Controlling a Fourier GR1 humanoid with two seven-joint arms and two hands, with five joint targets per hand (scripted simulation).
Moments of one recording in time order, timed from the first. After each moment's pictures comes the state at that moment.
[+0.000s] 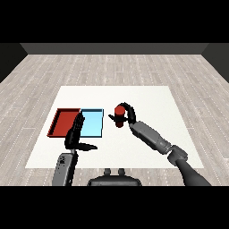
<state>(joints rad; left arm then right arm) 0.02 0.02 -0.08 -1.76 0.05 -0.11 -0.23 -0.87 -0.27 0.86 -0.88 -0.86 -0.70 -0.43</state>
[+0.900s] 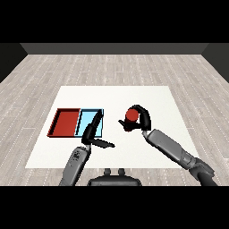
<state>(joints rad) -0.14 0.00 -0.33 -1.72 -0.02 0.11 -0.02 -0.62 -0.54 0.76 -1.48 -0.60 -0.83 -0.23</state>
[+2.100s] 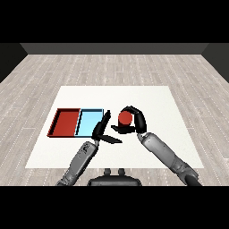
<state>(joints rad) -0.29 0.00 -0.42 -1.46 0.12 0.22 -0.04 -0.54 -0.36 0.60 -1.62 -0.19 -0.67 0.00</state>
